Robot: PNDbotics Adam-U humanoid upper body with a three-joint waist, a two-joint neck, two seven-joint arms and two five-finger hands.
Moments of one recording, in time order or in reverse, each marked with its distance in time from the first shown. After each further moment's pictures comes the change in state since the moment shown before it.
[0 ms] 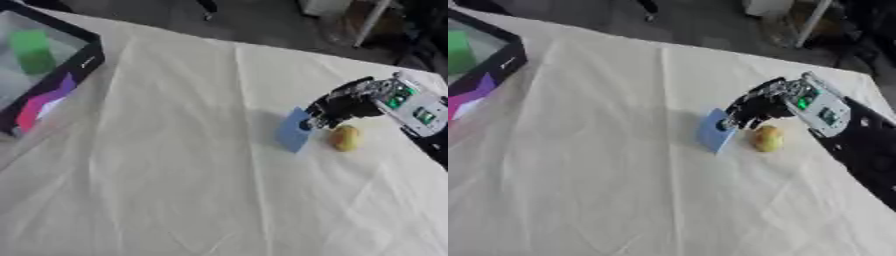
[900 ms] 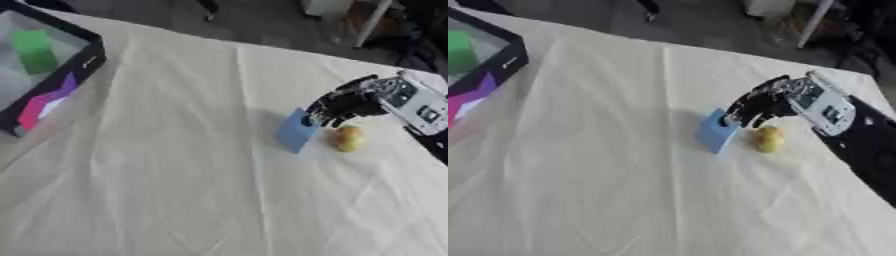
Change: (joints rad) left arm 0.000 0.000 0.000 0.000 0.000 0.000 0.000; right arm -0.008 -0.015 -0.001 0.003 -0.049 0.023 -0.027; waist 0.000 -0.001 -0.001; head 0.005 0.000
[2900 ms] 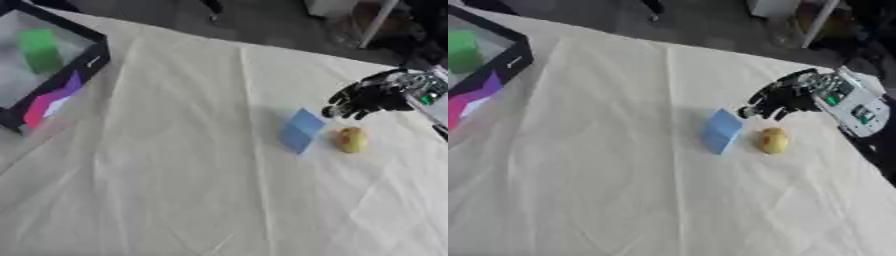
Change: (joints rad) left arm 0.000 0.010 0.000 -0.005 0.007 -0.001 0.003; right arm 0.008 -0.063 -0.018 -0.070 -0.062 0.068 -0.090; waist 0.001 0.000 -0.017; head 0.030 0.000
